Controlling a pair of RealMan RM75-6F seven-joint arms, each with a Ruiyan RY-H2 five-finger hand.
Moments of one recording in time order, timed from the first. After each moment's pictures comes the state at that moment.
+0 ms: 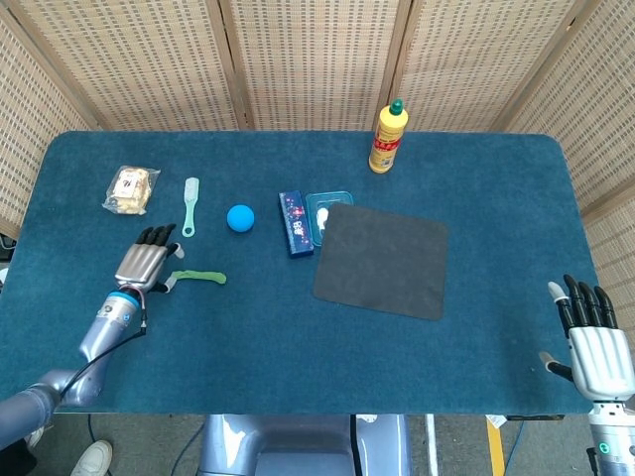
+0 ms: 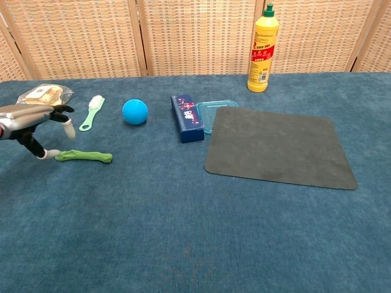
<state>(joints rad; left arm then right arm) -0.63 -1.57 -0.21 -1.09 1.17 0.77 0.19 0.07 -1.16 0.08 -1.57 -1.50 1.52 -0.16</state>
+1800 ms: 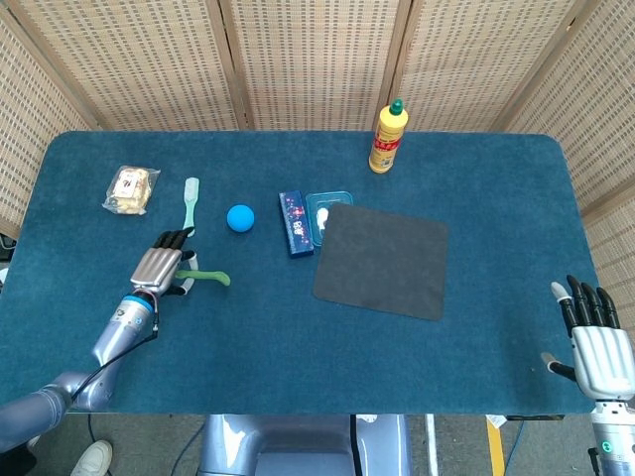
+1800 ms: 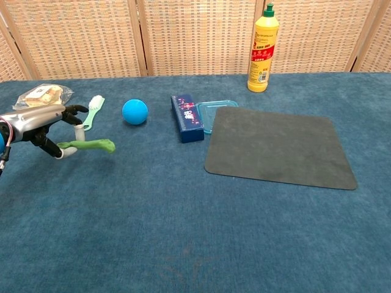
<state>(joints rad) -0.64 -1.57 -0.17 -1.15 1.20 0.84 0.00 0.07 -1.16 0.08 -1.57 -1.48 1.50 -0.13</state>
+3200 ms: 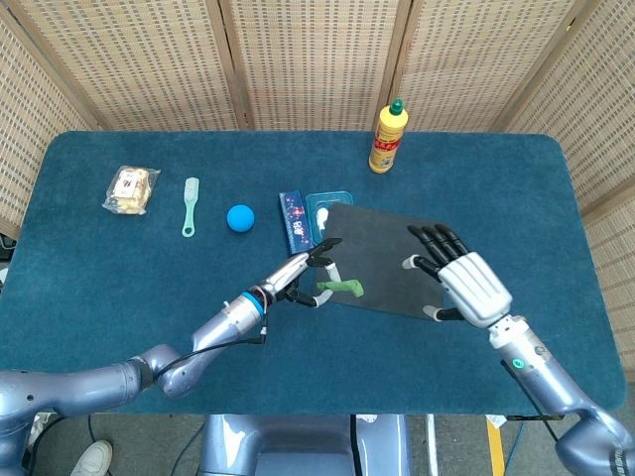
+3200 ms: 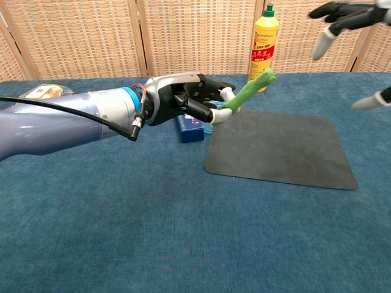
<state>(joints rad) -0.94 -1.71 -0.34 -1.34 1.27 0.65 -0.63 0.52 -1.13 0.19 -1.67 -1.65 1.13 0.09</state>
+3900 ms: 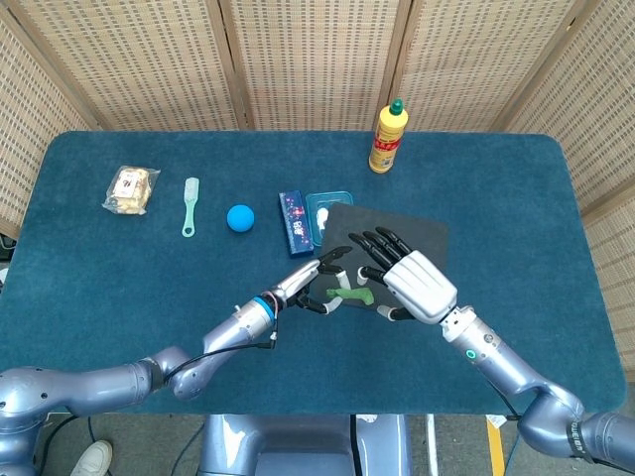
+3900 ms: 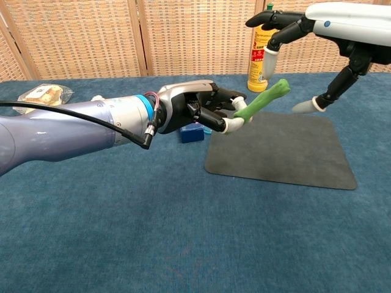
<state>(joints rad) -0.97 -1.75 -0.33 -1.34 1.23 0.63 -0.61 0.65 -1.22 0.18 -1.65 -1.67 1.08 0.06</state>
